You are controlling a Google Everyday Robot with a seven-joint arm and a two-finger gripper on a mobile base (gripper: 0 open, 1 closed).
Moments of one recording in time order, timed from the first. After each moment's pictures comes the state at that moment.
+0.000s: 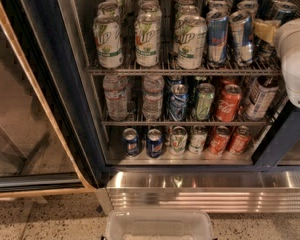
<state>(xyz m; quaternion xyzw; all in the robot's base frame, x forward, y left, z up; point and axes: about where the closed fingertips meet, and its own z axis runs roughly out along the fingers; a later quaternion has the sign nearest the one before) 0.706 -0.399 0.993 0.02 0.68 -0.21 0.70</state>
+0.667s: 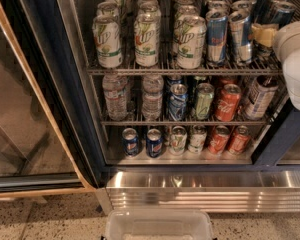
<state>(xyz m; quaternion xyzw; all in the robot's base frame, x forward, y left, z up) 0.699 -0.389 0.987 0.00 0.69 -0.21 0.70</state>
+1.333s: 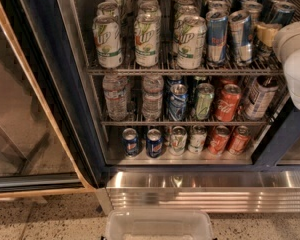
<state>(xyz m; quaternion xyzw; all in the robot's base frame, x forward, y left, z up) 0.699 -0.381 0.986 -0.02 0.69 -0.21 0.69</state>
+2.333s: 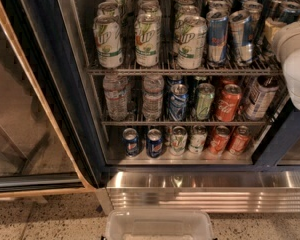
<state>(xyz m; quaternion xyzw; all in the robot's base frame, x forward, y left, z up) 0.699 -0.381 0.986 -0.02 0.69 -0.21 0.69</state>
